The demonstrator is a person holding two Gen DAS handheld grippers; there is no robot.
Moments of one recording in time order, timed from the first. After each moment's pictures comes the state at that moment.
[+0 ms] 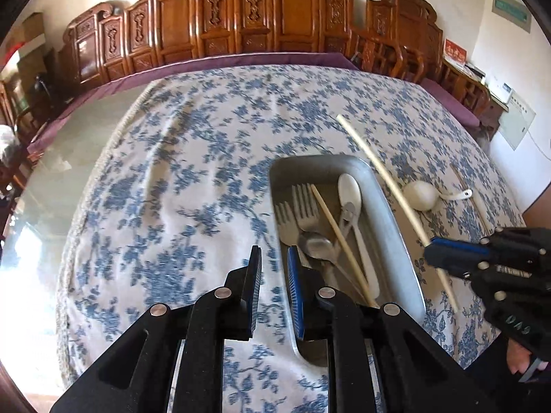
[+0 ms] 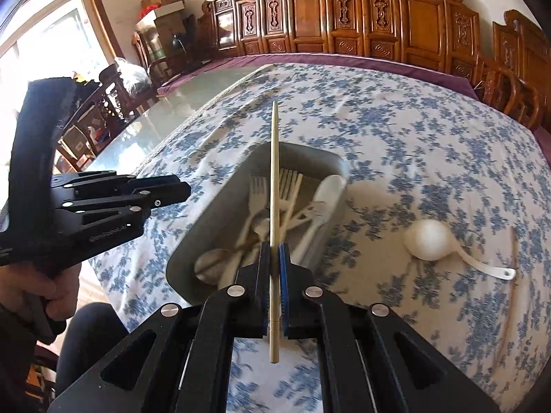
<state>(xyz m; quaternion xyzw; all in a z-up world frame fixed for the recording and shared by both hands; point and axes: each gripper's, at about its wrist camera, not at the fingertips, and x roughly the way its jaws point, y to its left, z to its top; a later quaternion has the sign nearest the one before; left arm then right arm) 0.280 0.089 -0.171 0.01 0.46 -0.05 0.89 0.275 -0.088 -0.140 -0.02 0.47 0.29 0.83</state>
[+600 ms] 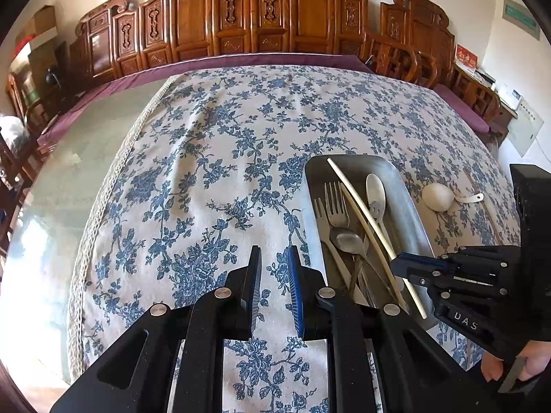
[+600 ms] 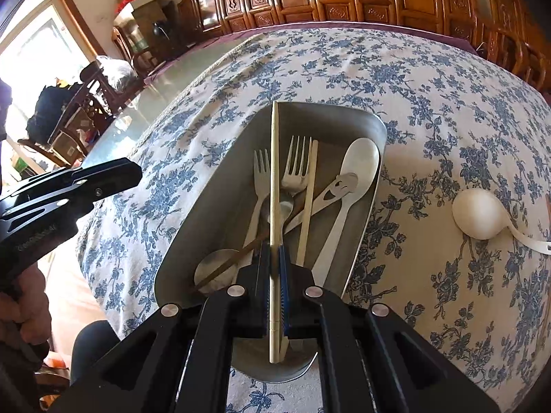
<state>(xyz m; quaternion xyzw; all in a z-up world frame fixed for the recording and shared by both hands) 0.275 0.116 -0.172 0.01 0.46 -0.03 0.89 0.291 -0.059 -0.183 0.01 0.52 0.27 0.81</state>
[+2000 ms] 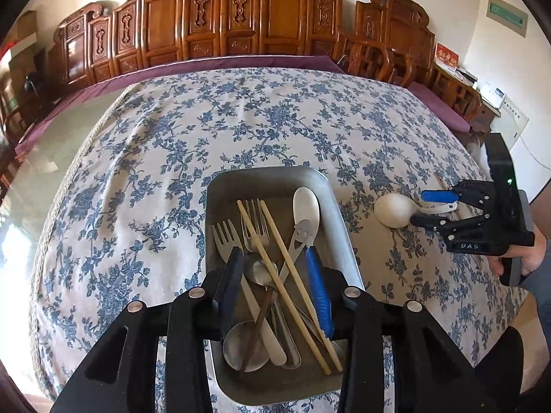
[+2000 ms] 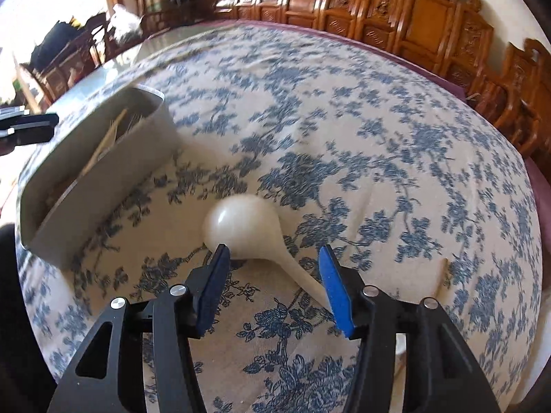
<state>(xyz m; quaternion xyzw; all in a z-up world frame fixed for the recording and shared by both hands) 0.300 0.035 -0.181 -0.01 0.45 -0.07 0.89 0.375 -0.222 -0.217 -0.16 0.49 0.29 0.81</state>
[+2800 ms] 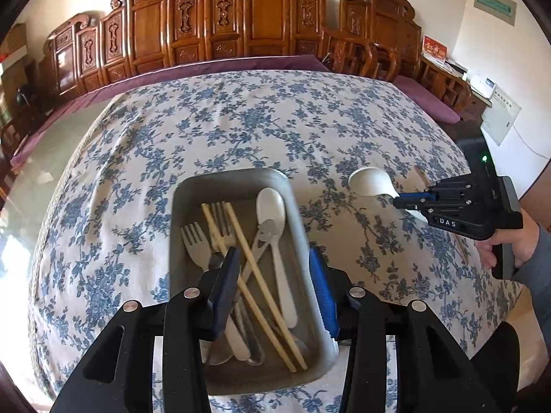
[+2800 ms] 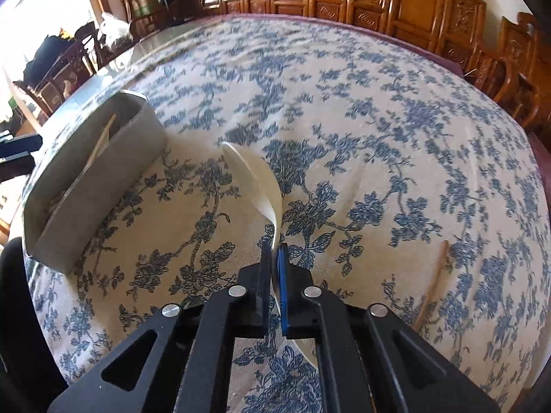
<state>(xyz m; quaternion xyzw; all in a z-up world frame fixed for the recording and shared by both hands) 0.290 -0.003 -0.171 0.01 0.45 -0.09 0.89 0.376 -0.246 -0.207 -0.11 0.50 0.27 0.81</state>
